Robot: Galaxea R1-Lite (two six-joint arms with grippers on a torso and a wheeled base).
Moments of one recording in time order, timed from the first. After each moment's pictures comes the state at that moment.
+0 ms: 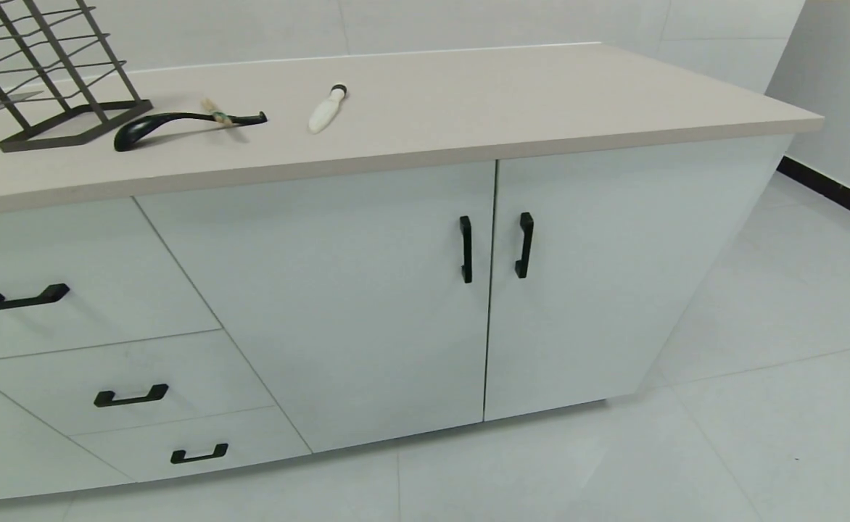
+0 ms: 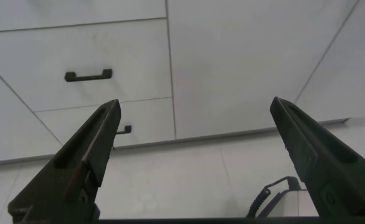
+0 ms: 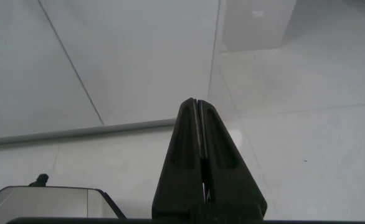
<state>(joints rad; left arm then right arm) 0.01 0.00 0.00 0.00 0.03 -0.01 0.00 0.00 0.00 0.00 0.03 -0.01</state>
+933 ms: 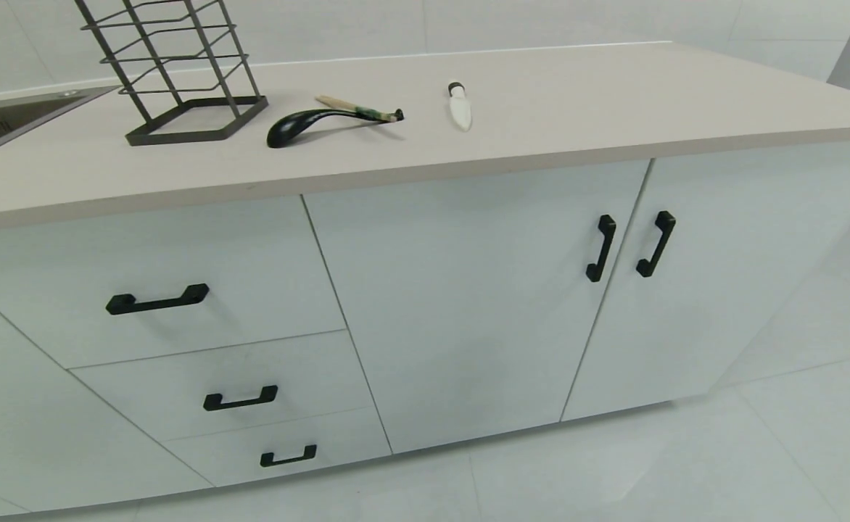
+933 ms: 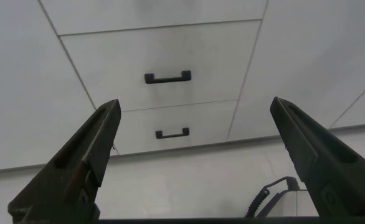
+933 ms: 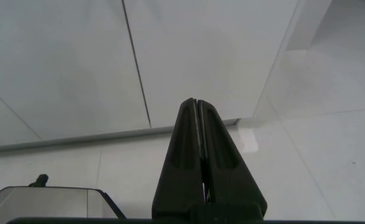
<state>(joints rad) 0.01 0.00 0.00 0.00 0.03 -0.02 0.00 0.00 0.00 0.00 0.03 -0.01</state>
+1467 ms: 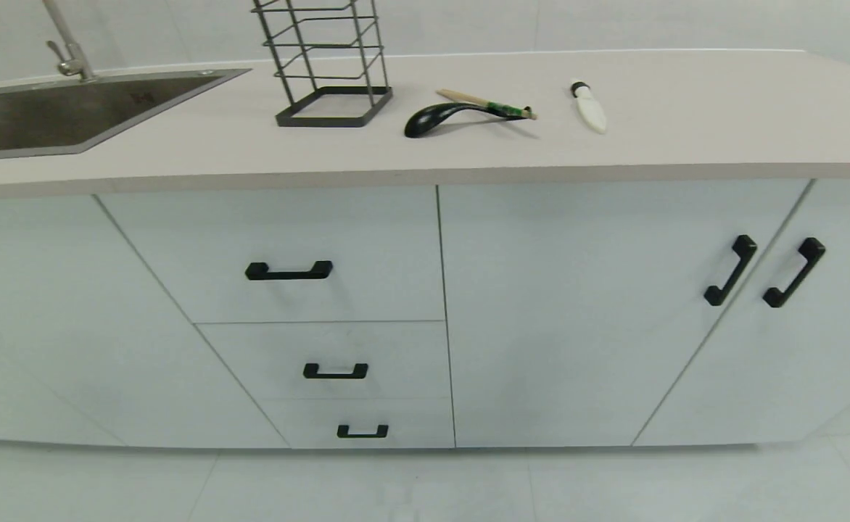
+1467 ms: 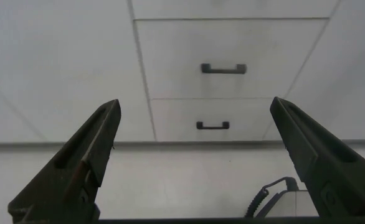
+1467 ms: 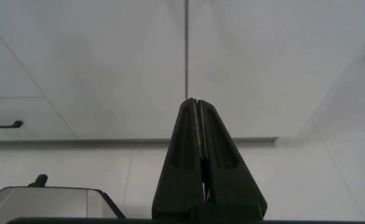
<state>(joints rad) 0.01 0.00 0.00 0.00 0.03 -0.02 0.00 0.00 0.00 0.00 0.03 -0.01</state>
